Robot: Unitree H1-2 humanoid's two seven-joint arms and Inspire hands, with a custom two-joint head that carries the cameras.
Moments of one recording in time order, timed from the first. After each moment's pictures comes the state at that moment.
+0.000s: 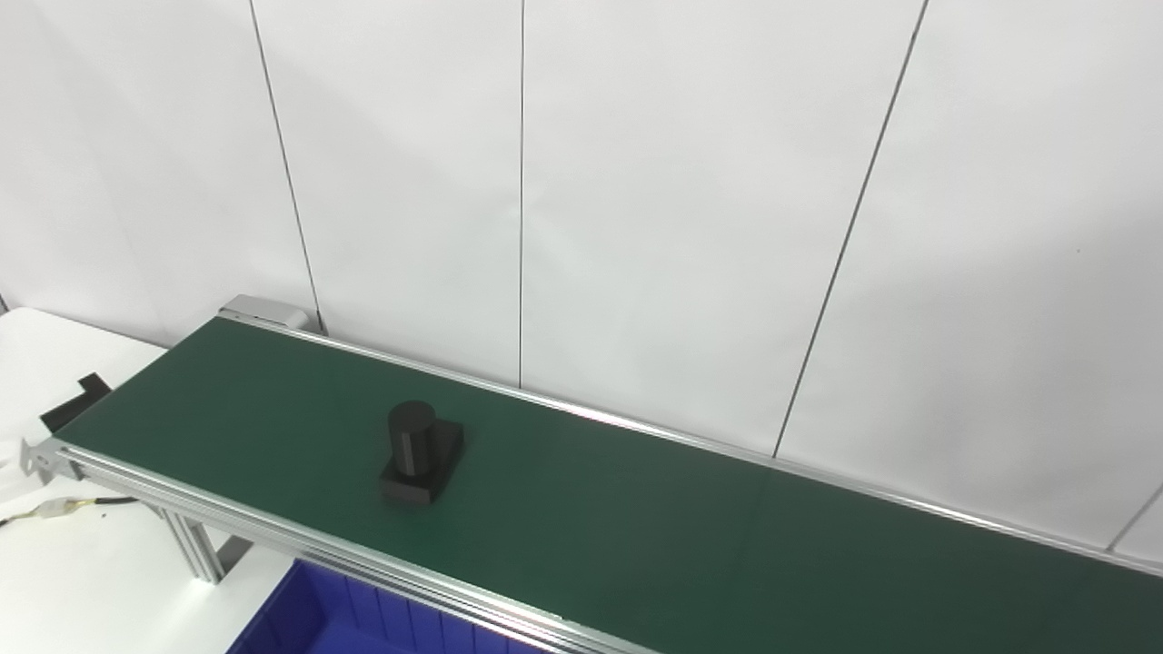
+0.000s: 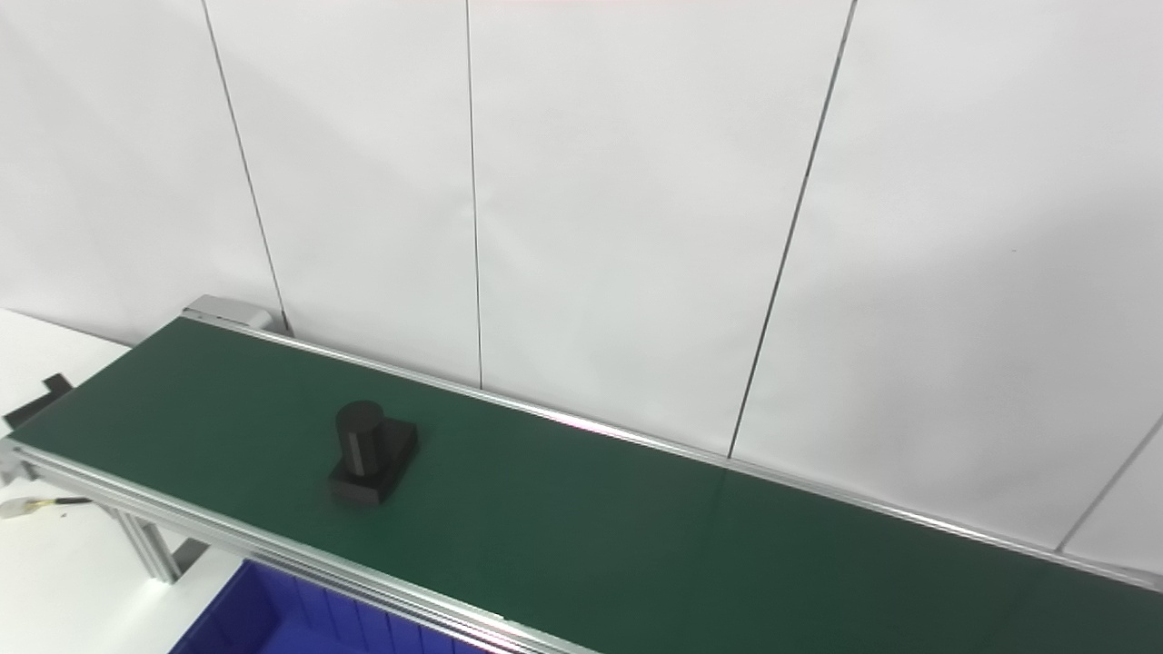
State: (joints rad) left arm 0.14 -0.08 -0.09 0.50 -0.03 -0.43 -0.23; right arm 0.26 -0.14 0.18 0.33 -0.10 -0.42 -0.13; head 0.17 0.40
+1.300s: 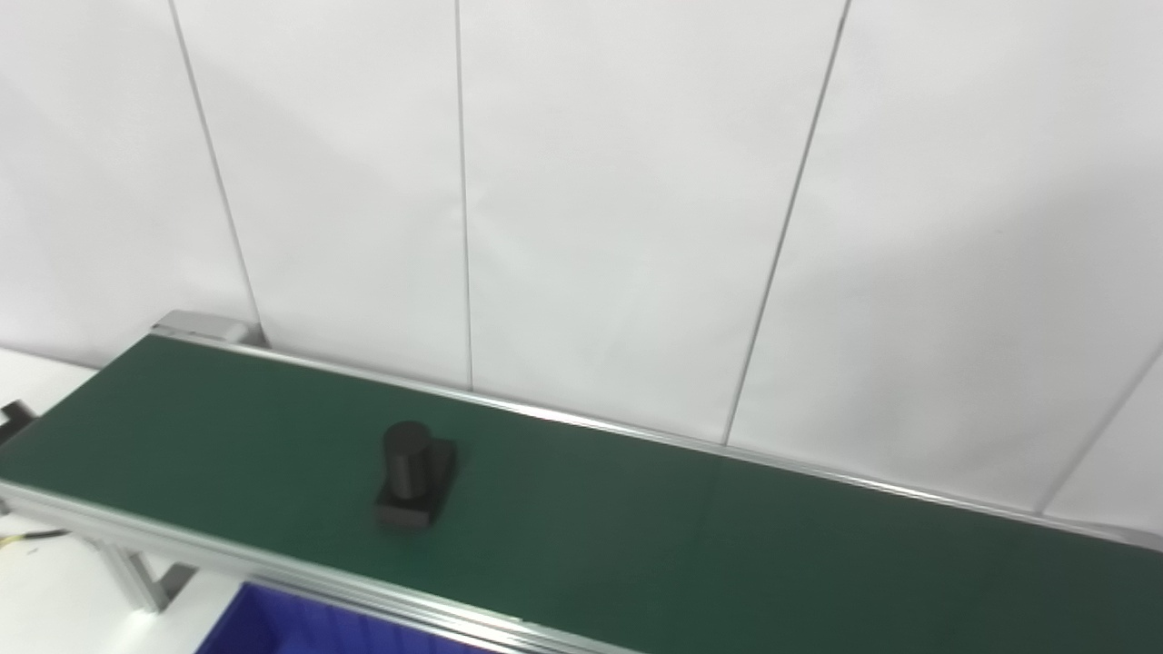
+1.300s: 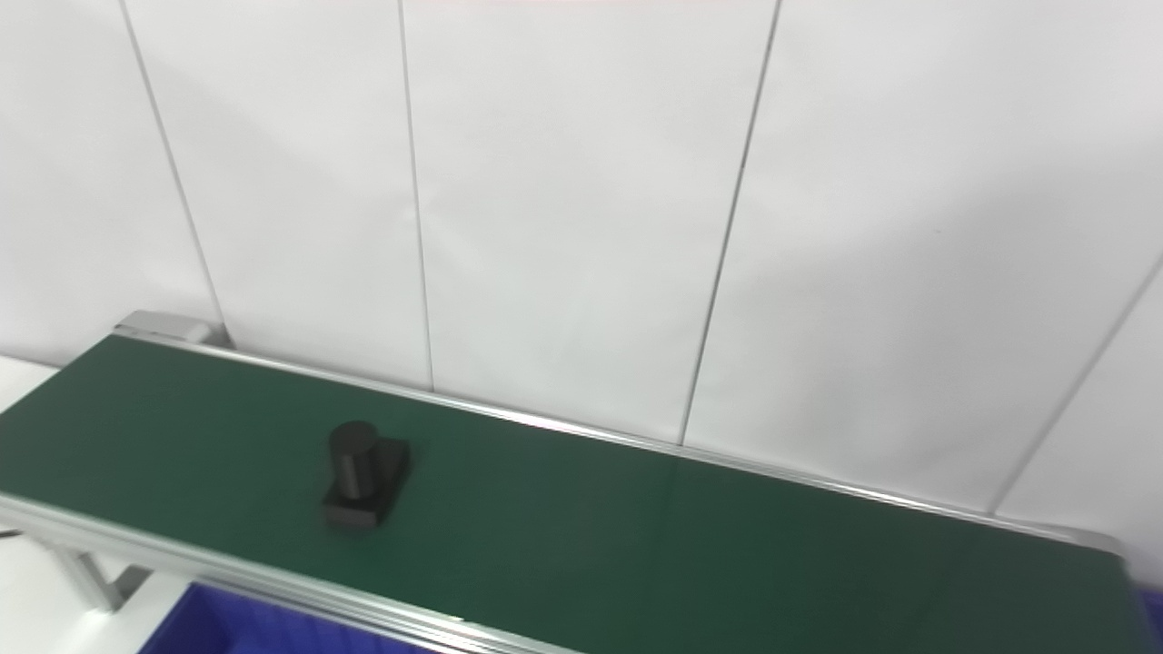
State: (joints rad) left arm 0.15 -0.05 -0.07 0.47 -0.08 -0.43 -0.28; right arm 0.28 -0.12 0.23 0.28 -0.16 -0.42 -0.19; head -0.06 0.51
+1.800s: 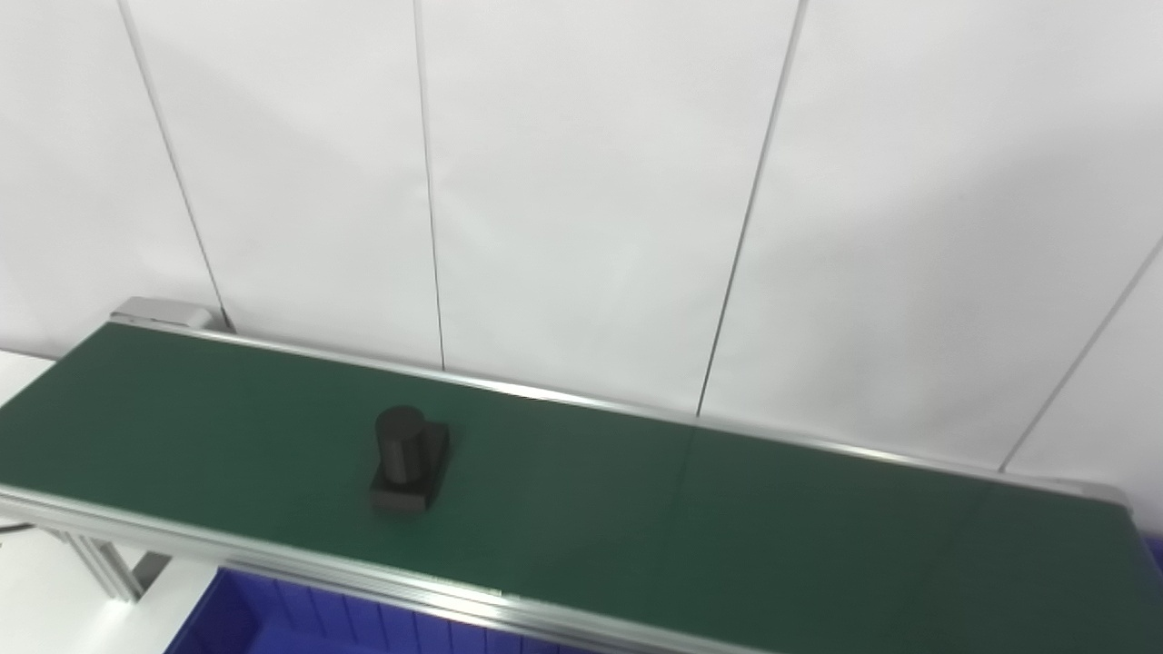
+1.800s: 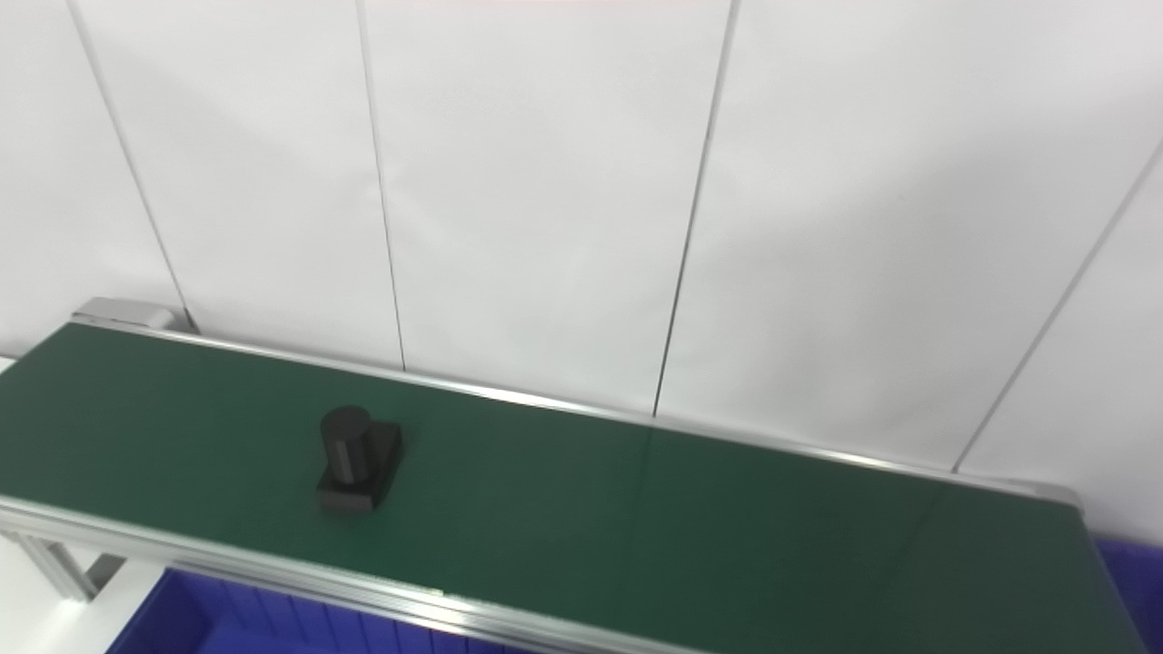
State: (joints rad) left arm 0.15 -0.04 -0.07 0.44 -0.11 -0.43 -0.30; right arm 0.28 -0.10 0.24 0.24 -0.18 -0.42 -0.20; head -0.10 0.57
